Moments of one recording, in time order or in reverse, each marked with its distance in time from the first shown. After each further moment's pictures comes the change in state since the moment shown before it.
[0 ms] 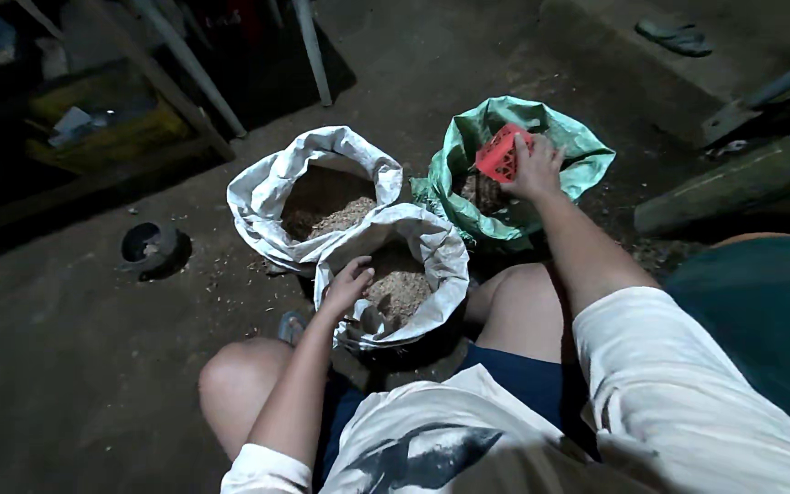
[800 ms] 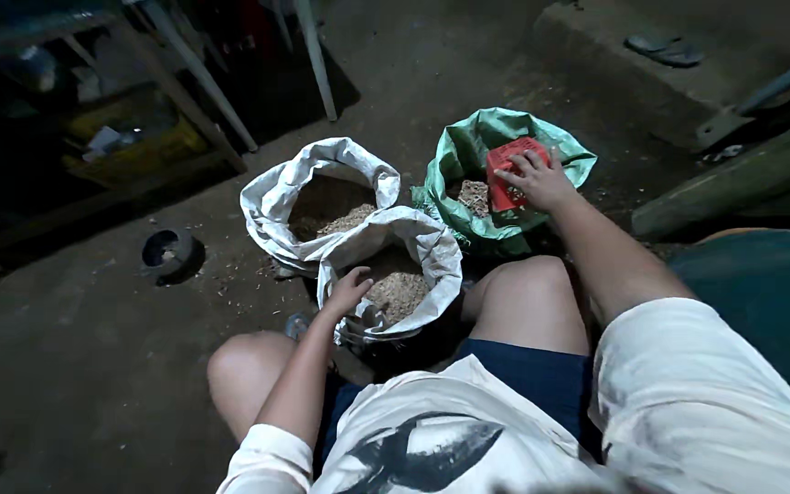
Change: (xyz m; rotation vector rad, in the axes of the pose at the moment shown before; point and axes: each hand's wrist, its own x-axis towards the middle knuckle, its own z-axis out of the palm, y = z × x) left_hand -0.005 -0.018 0.001 0.334 -0.030 0.031; right_hand -0.029 0.036 -0.036 -0.222 -0.152 -0.408
